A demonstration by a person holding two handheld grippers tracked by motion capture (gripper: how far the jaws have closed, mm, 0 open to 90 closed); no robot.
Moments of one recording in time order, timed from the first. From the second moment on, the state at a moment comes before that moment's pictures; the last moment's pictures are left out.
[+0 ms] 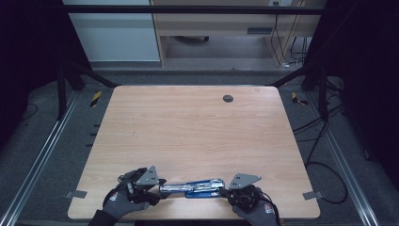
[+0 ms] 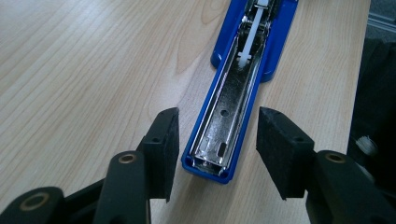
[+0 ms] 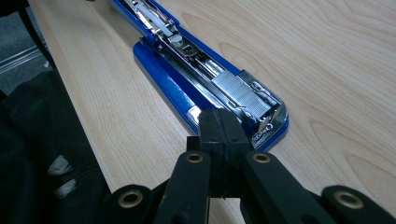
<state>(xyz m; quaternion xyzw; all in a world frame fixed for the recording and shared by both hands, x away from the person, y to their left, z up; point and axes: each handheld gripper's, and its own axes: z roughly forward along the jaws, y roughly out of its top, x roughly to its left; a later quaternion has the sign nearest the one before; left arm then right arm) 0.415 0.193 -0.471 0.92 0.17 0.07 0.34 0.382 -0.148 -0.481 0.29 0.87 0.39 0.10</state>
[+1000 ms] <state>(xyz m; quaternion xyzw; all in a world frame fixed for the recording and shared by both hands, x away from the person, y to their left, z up) 0.425 0.185 -0.478 0.94 0.15 0.05 0.32 0.387 -0.146 -0.486 0.29 0.87 0.38 0.10</state>
